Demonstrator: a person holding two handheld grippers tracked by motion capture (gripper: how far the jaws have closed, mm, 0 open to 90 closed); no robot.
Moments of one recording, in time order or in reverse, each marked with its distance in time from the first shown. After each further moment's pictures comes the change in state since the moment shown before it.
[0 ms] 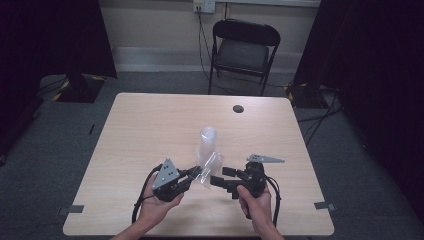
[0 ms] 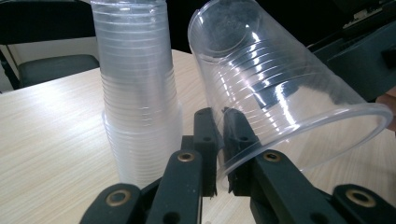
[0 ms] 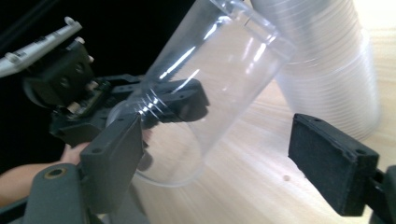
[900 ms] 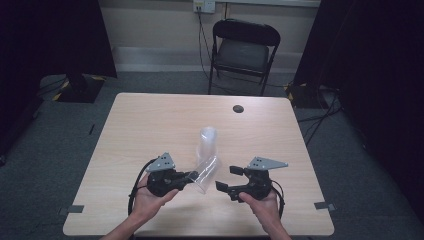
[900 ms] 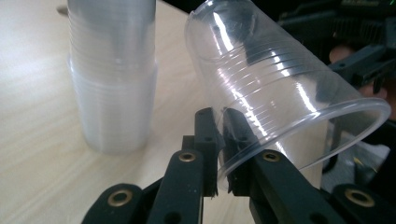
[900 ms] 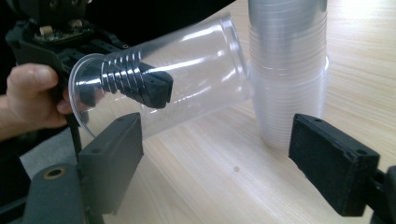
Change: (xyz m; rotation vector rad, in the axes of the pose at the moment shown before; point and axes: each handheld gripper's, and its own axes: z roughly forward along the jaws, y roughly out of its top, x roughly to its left) left arm 0.021 0.014 -0.007 0.228 -0.189 -0.181; right arm 0.006 -0.003 -0.014 0.032 -0.111 -0.273
